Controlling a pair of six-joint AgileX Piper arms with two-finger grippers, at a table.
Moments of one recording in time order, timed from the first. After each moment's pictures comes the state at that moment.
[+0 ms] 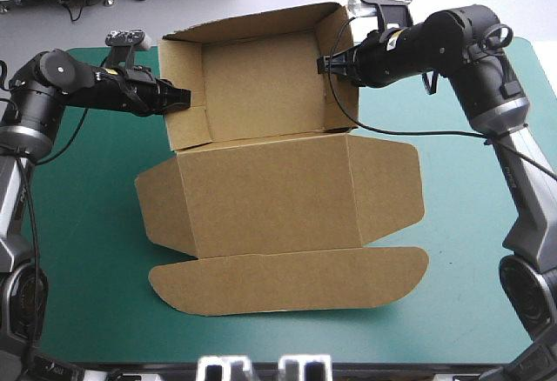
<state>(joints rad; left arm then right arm) -0.02 1.59 -1.61 -0.64 1.08 0.42 0.39 1.71 -2.05 0.22 1.20 0.13</state>
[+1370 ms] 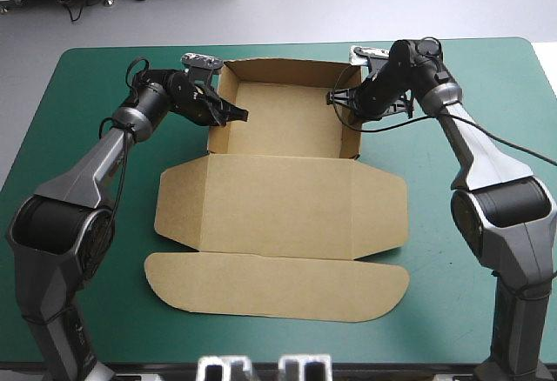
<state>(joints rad) -0.29 1.95 -1.69 -0.22 0.81 0.15 0.28 2.10 -1.98 0.25 1.13 0.11</state>
